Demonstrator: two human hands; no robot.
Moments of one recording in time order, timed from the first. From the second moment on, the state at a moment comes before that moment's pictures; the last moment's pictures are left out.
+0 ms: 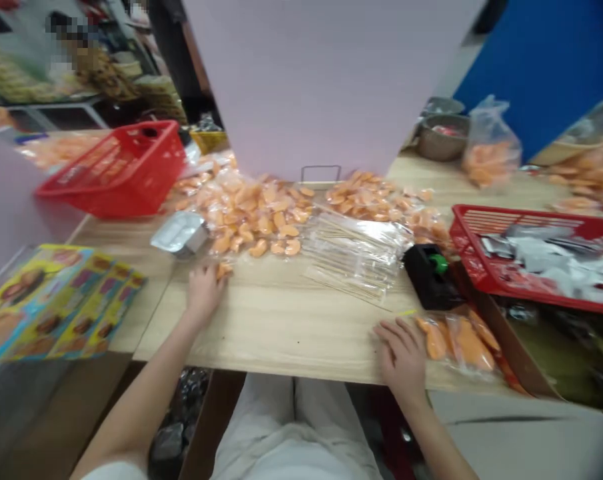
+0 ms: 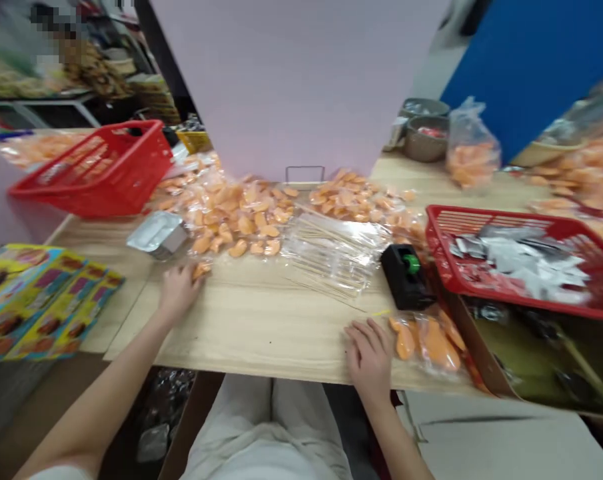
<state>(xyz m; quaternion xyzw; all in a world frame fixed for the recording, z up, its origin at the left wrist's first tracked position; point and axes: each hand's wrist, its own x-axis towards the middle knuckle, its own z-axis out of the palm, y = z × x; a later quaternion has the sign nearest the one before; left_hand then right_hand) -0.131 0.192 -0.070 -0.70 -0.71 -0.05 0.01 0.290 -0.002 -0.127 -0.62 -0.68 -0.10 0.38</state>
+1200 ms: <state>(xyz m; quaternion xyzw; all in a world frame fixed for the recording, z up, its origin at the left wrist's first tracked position) -0.063 0.360 -0.037 -0.69 -0.66 -0.30 -0.03 0.294 -0.001 -0.130 -0.59 -0.72 -0.14 0.34</state>
